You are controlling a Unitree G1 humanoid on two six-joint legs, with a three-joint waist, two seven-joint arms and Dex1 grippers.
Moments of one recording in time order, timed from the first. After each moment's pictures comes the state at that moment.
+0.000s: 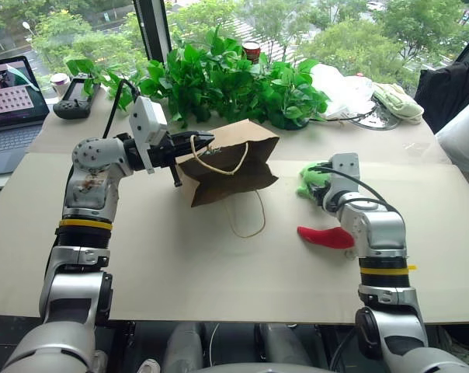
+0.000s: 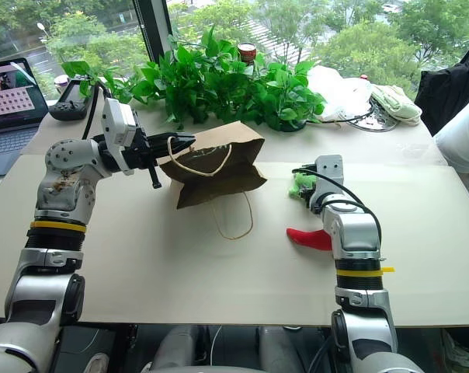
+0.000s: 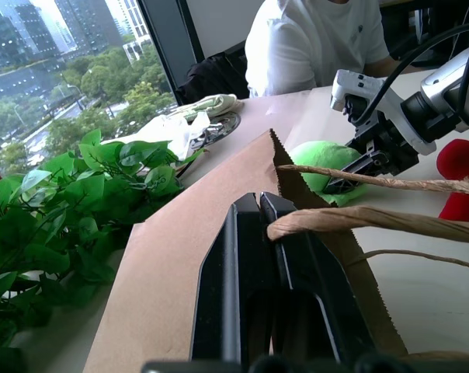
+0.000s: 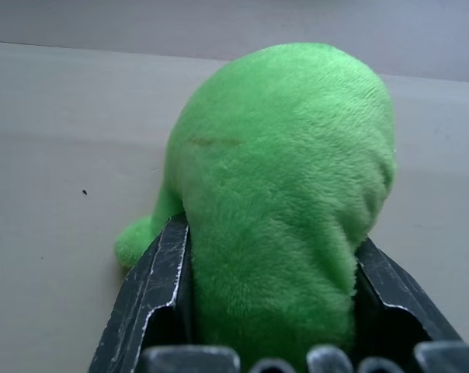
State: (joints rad) left arm -0.79 0.54 0.02 0.34 -0.33 0.02 -1.17; right arm -0.55 -0.29 -0.12 0.04 0.12 0.93 0.10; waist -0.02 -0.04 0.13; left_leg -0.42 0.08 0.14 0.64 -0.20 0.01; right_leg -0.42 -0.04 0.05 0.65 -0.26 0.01
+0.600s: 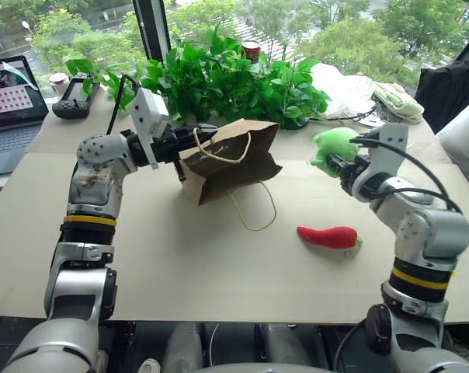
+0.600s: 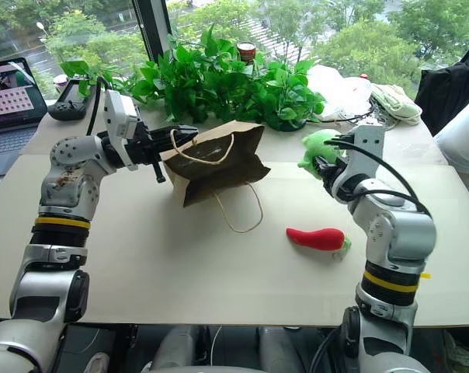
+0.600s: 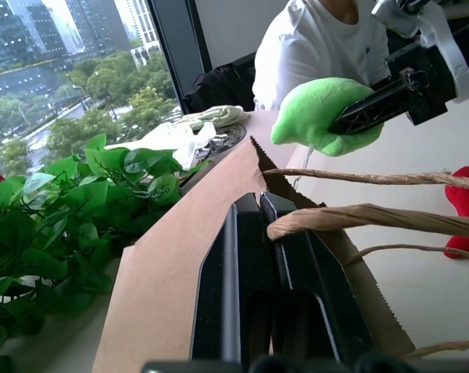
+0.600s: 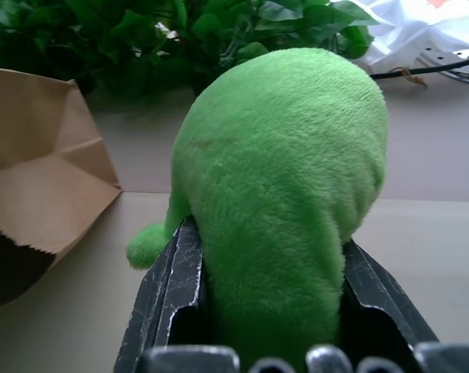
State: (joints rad) left arm -0.82 0.50 0.02 0.36 -0.36 0.07 -1.13; right arm -0.56 -0.41 -0.35 -0.43 0.47 1.25 0.29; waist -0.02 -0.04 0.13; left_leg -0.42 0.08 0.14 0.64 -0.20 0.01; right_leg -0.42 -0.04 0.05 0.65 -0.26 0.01
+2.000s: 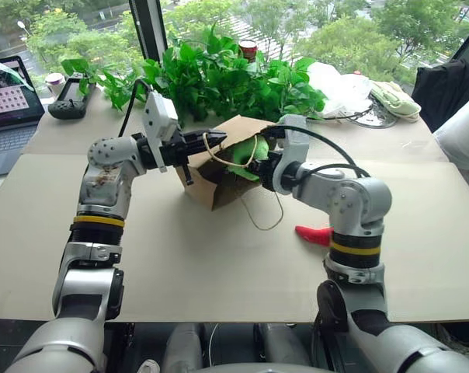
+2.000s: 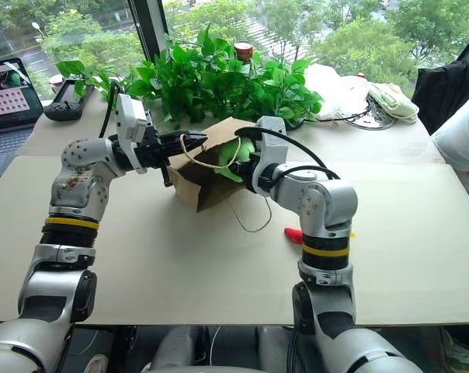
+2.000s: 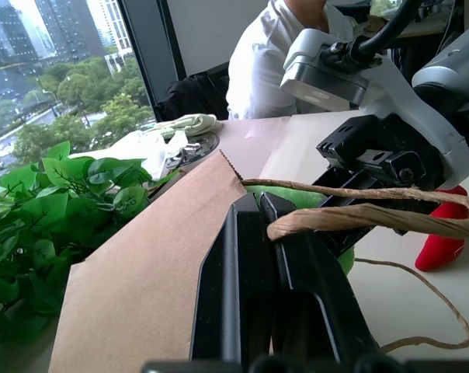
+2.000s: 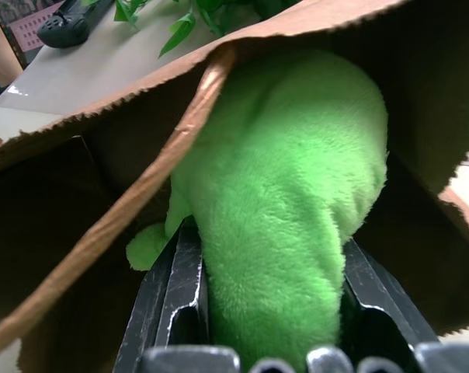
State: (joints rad) left arm -0.82 0.47 0.01 0.36 -0.35 0.09 -1.17; right arm -0.81 0.03 -0.19 -0.13 0.46 1.27 0.01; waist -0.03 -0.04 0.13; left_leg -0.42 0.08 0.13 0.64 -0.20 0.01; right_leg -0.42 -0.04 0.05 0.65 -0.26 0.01
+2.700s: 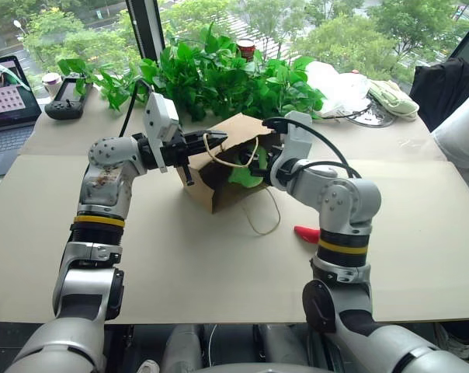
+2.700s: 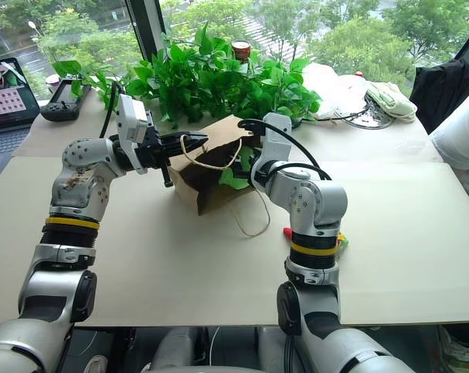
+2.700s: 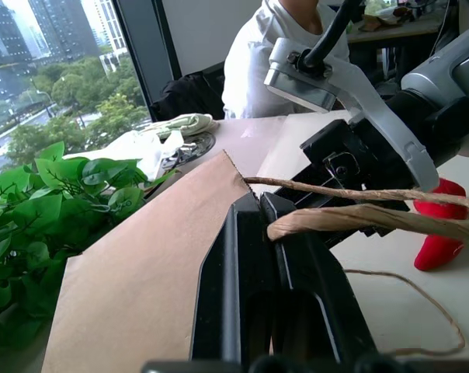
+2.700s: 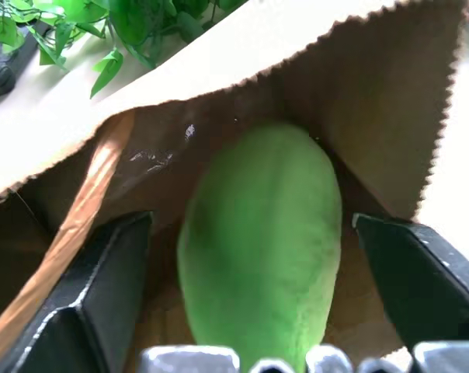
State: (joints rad) left arm -0.82 0.47 0.01 0.36 -0.35 0.08 -1.17; right arm -0.80 0.03 -0.22 -0.19 0.41 1.30 -0.06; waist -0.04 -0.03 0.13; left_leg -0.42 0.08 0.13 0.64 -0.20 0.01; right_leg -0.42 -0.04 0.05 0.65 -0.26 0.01
